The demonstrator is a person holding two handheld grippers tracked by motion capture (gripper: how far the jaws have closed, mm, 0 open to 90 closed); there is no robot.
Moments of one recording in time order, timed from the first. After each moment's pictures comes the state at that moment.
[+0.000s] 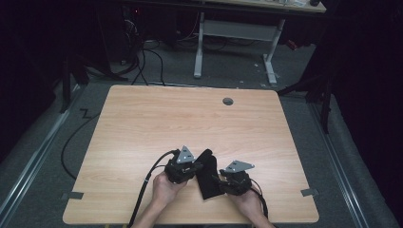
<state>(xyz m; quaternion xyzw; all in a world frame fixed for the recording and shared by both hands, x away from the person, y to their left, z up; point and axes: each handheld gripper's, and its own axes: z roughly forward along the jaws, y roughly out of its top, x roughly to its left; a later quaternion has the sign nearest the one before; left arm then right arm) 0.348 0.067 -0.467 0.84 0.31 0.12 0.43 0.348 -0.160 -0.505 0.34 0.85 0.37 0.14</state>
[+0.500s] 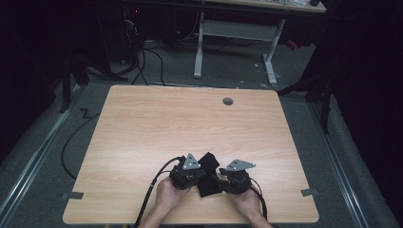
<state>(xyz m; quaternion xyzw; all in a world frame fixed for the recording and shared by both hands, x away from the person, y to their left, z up) 0.352 0.059 -0.490 0.85 0.31 0.11 0.40 0.349 -0.160 -0.505 0.35 0.84 0.39 0.13</state>
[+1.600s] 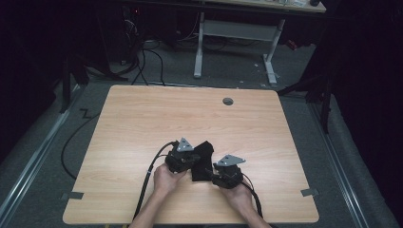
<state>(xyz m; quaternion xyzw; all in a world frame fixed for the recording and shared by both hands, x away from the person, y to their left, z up) 0.389 0.077 -0.479 0.83 0.35 0.12 0.42 0.366 -0.135 -0.508 0.35 0.84 0.38 0.15</state>
